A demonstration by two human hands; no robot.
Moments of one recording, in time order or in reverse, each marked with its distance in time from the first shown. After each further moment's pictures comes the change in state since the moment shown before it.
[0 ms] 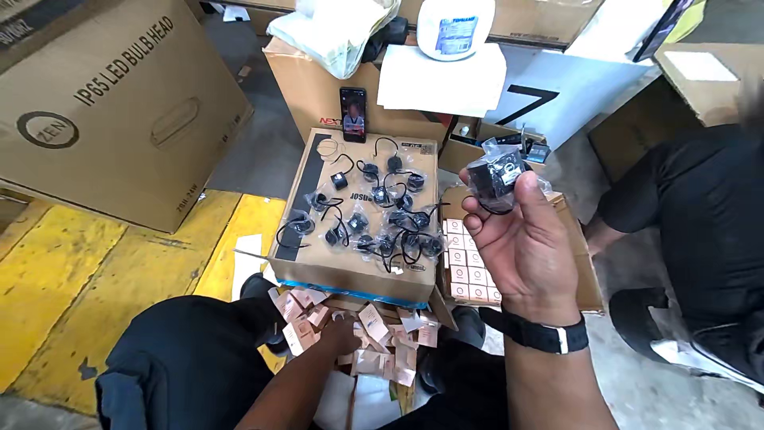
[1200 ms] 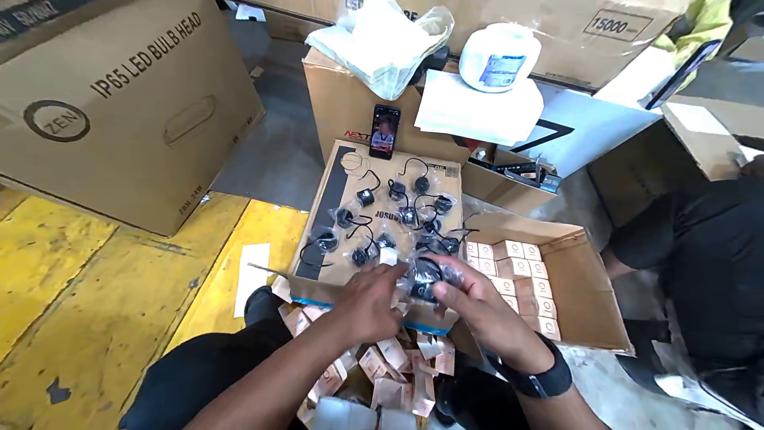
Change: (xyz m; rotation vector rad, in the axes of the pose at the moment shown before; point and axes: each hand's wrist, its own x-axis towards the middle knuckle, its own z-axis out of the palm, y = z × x) left_hand -0.161 0.011 -0.209 -0.214 0.482 0.637; right_hand -0.012 0.094 0.019 -0.700 -0.490 0.332
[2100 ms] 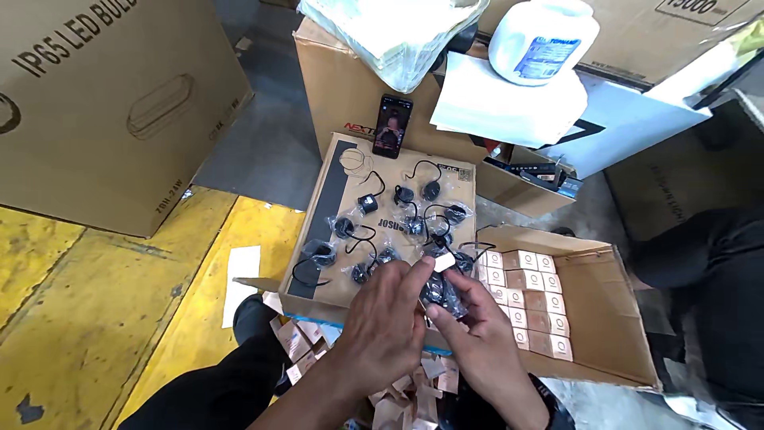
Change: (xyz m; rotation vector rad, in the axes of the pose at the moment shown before) left_hand 0.027 -0.007 0.006 -0.024 0.714 0.384; right_hand 0.034 0.031 0.021 -0.188 0.414 -0.130
